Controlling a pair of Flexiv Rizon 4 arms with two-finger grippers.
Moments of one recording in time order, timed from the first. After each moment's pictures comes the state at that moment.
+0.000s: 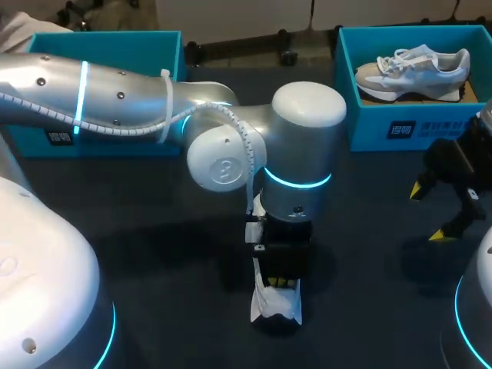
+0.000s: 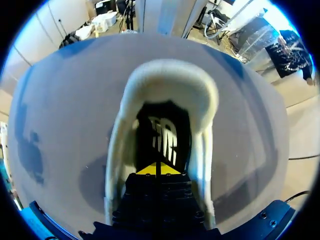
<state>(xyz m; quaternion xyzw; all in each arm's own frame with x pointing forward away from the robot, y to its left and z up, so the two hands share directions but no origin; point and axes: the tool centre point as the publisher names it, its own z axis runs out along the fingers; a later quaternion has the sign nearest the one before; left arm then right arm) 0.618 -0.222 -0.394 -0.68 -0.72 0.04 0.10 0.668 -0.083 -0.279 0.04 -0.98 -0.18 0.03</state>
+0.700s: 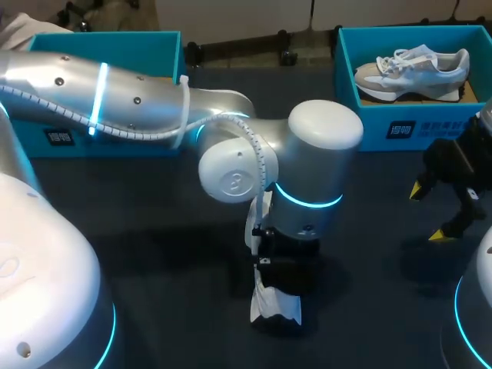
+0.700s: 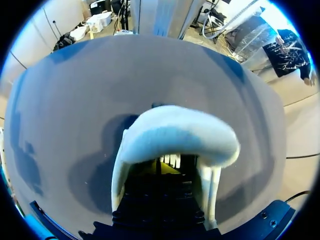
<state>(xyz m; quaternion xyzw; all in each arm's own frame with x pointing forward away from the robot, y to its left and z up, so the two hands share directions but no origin) 0.607 -0.224 -0.408 -0.68 -0.72 0.00 0.11 0.668 -0.083 -0.279 0.04 -0.98 -0.18 0.03</state>
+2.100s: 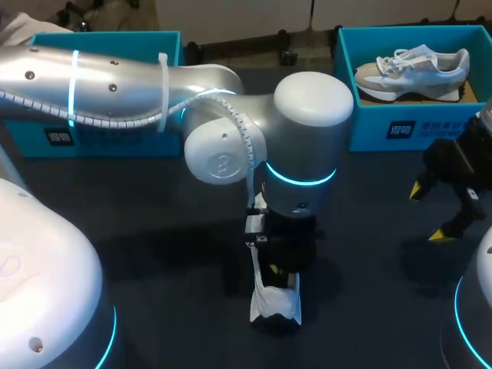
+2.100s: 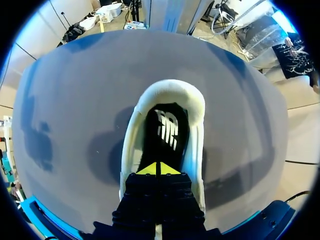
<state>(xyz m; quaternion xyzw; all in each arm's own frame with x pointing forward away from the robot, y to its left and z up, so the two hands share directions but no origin) 0.639 -0.223 -0.371 -0.66 -0.75 0.00 0.06 0.668 -0.083 -0.279 0.04 -0.98 -0.18 0.03</state>
